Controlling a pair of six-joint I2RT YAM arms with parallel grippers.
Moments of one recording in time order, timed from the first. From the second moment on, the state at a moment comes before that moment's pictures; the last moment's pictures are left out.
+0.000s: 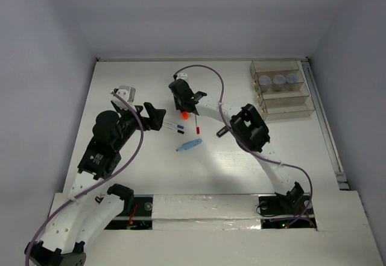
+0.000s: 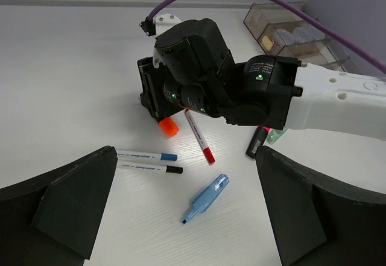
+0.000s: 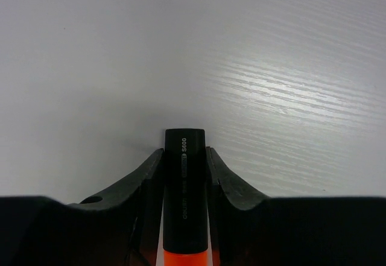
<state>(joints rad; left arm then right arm) -0.37 0.66 0.78 -0.26 0.08 -0.30 0.79 2.46 2.03 -0.31 0.39 0.37</state>
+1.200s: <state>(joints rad) -0.35 0.67 0.76 -0.26 0.08 -0.30 -0.07 2.30 1.79 0.17 0.12 0.73</state>
